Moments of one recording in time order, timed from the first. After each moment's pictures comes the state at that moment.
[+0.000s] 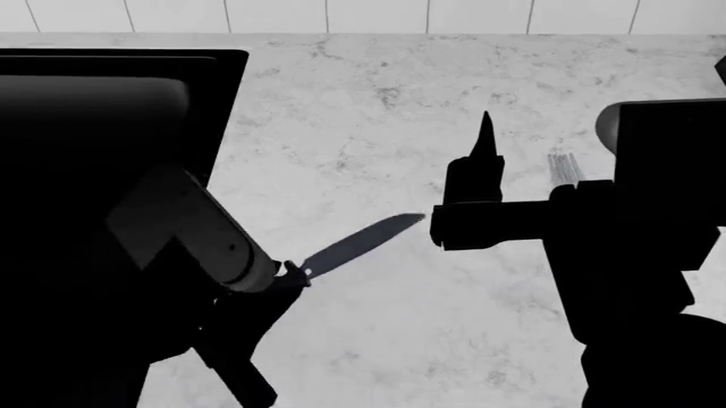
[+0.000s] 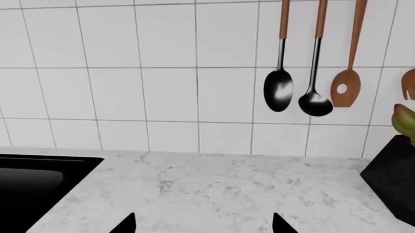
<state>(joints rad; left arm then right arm) -1.01 -0.31 0.39 0.38 -0.88 -1.49 0.00 0.74 0.36 0.09 -0.58 0.70 1.18 0.28</state>
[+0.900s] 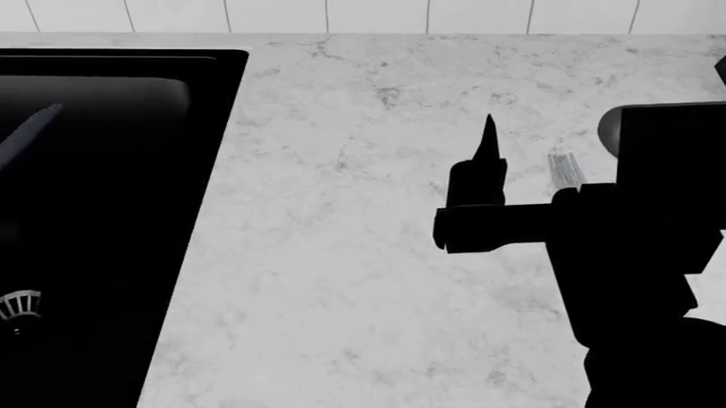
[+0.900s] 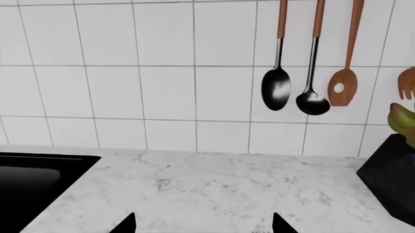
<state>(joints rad) -1.17 -0.72 0.33 0.00 -1.30 -1.39 -0.64 0.74 0.37 0.08 -0.58 0.72 1.18 0.30</state>
